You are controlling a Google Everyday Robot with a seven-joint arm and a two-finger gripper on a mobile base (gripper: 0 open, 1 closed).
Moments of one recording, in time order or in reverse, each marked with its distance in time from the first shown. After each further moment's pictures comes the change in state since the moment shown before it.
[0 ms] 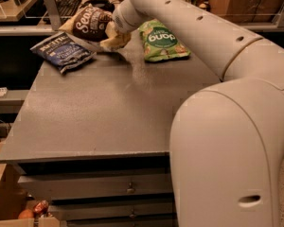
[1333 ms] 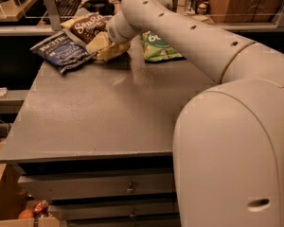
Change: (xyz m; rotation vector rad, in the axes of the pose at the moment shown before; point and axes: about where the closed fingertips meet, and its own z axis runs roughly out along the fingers) arm 0.017 0.029 0.023 -0.042 -0.008 0.110
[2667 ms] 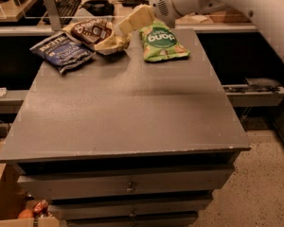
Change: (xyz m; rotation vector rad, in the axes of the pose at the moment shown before) arm -0.018 -0.004 -0.198 -0.097 -0.231 -0.232
